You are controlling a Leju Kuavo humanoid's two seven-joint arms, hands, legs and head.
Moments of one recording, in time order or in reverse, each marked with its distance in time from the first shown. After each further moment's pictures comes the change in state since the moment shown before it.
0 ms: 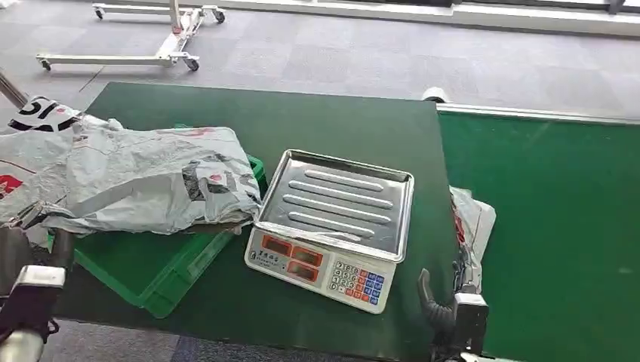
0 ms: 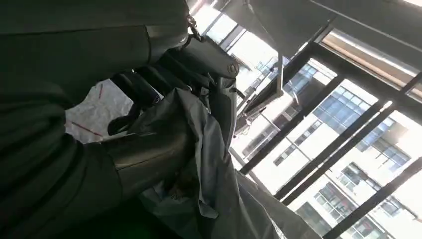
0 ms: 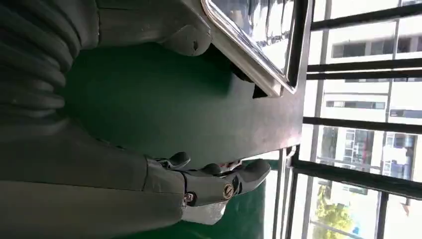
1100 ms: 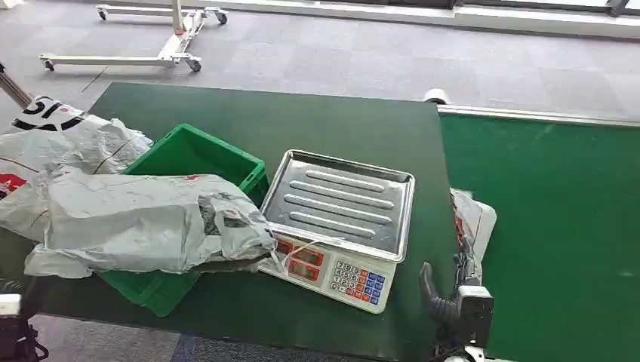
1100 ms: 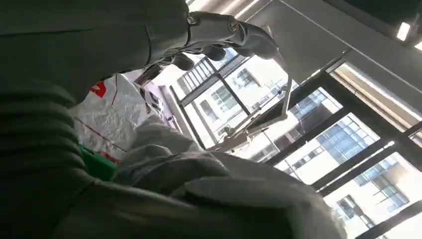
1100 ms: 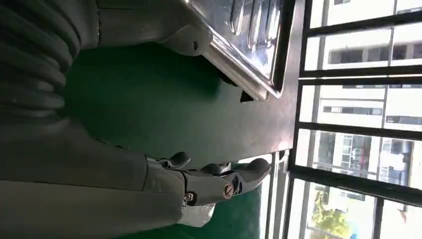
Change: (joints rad) left arm 0.040 -0.173 0.103 -0.171 0.043 -0.079 0.022; right arm 0.007 0.054 -0.074 -0.081 0.087 0.071 0.066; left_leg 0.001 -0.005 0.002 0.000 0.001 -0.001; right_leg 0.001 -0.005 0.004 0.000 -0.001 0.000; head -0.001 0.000
